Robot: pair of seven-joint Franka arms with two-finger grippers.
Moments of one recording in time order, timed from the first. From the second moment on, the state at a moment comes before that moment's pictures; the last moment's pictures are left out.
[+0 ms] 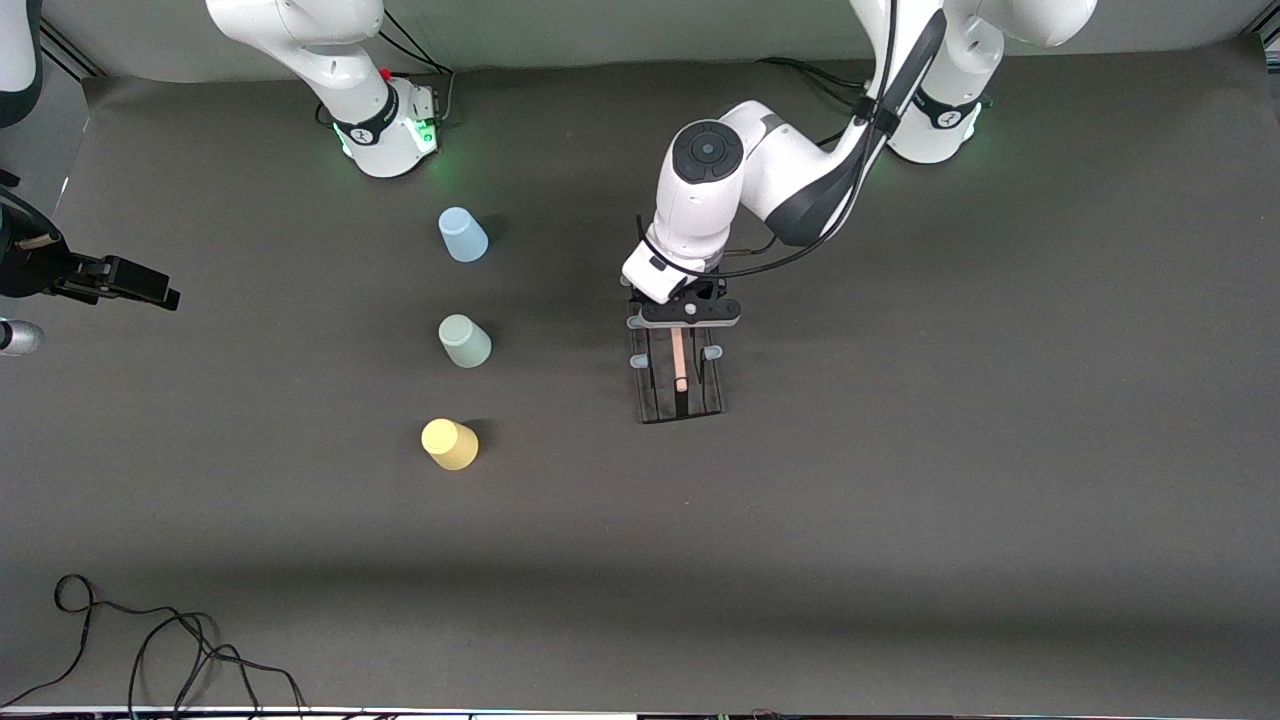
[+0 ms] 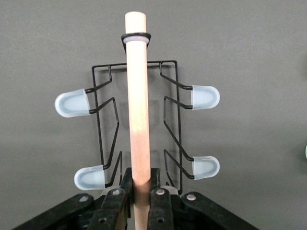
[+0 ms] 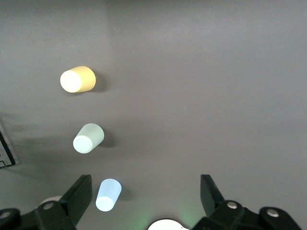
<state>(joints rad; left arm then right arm) -0.79 0.36 -0.03 -1.85 -0.05 2.32 -0.86 -0.03 0.06 -0.02 -1.53 0.00 1.46 0.07</state>
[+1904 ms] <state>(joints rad) -0.17 0.13 0.01 -1.75 0.00 1.96 -0.18 0.27 0.03 0.00 -1.89 0.05 1.71 0.58</state>
